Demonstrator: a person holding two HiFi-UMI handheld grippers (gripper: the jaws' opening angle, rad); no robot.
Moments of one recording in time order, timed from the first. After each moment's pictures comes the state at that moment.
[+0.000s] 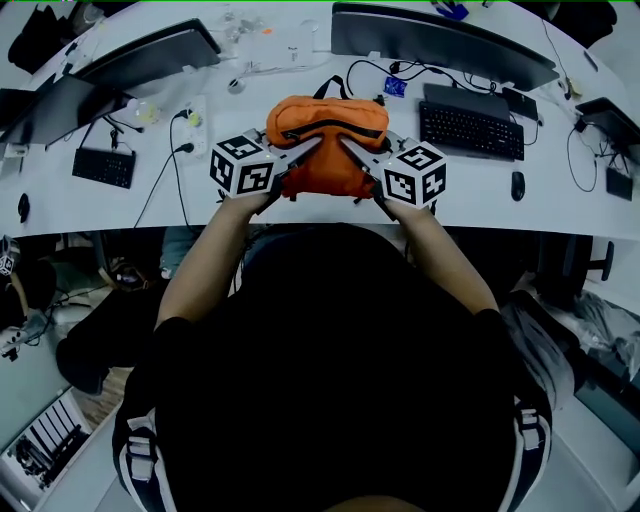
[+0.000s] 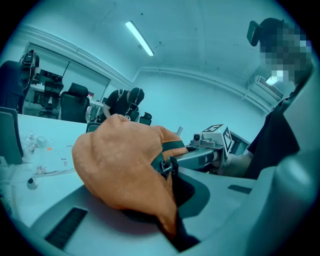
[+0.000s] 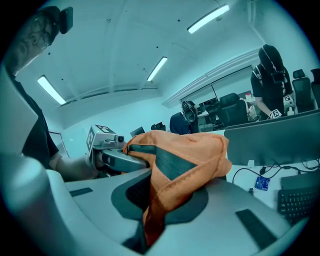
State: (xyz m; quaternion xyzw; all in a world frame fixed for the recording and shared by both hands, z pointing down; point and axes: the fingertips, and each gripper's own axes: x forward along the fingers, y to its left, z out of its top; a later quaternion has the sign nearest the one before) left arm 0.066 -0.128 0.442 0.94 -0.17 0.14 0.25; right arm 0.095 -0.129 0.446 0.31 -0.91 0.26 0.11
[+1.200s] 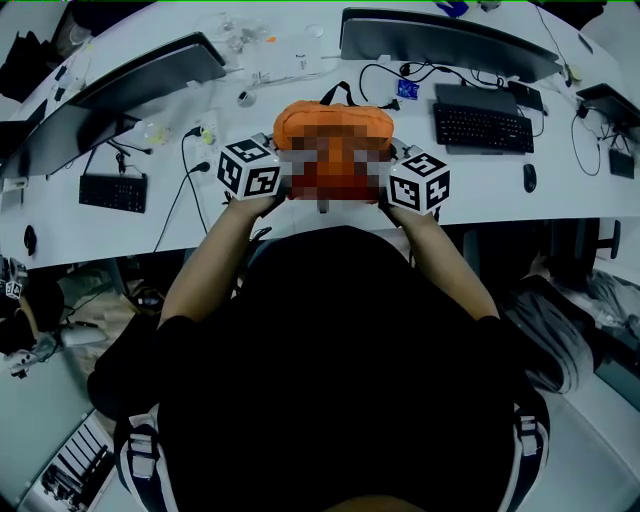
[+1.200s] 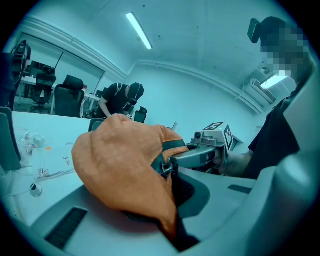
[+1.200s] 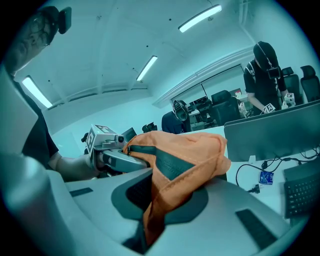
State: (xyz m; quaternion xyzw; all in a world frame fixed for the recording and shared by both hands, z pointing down) left arm 0.014 -0.165 0.456 0.94 -0.11 0.17 0.26; right arm 0.044 -0.161 0.457 0.36 -0.88 0.29 0.11
